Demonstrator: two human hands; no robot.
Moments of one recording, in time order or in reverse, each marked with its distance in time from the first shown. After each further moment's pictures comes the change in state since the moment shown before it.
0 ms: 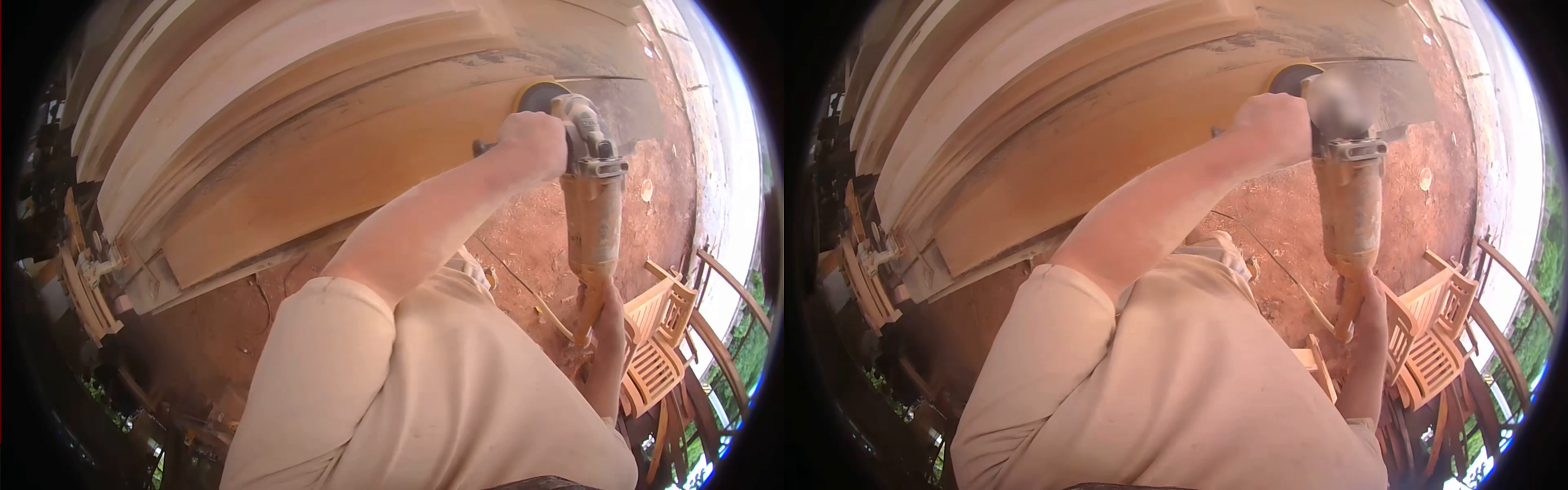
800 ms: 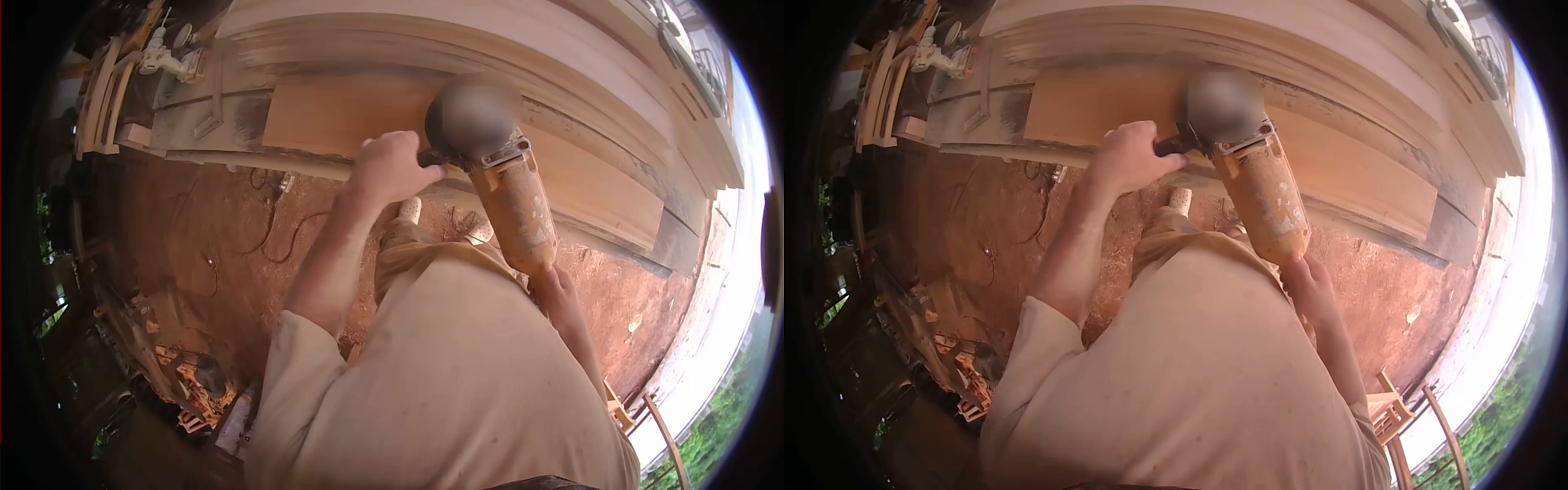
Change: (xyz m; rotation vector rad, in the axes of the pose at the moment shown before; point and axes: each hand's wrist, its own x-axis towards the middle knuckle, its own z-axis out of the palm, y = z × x) left_hand -0.312 -0.234 0.004 -0.005 0.532 -0.527; right_hand 0.022 -0.021 0.234 -0.616 -0.604 -0.063
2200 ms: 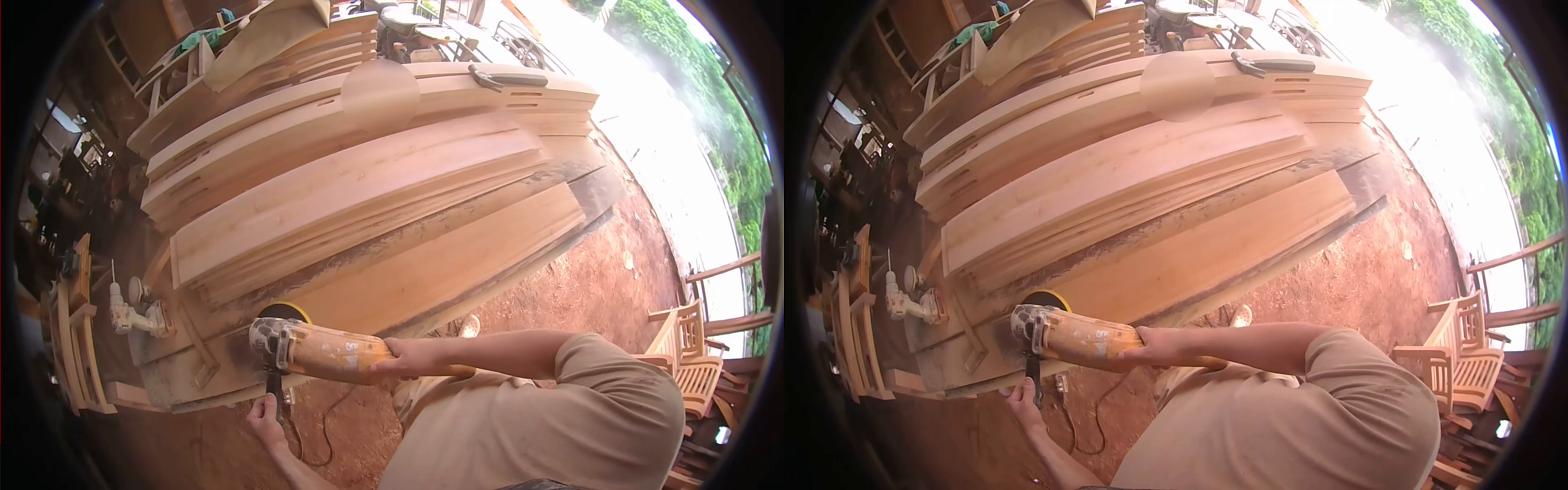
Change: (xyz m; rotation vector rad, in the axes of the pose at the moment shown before) left_hand -0.101 -0.268 0.008 -0.956 0.562 -0.376; right_hand 0.100 -0.119 0.188 -0.357 -0.455 -0.149
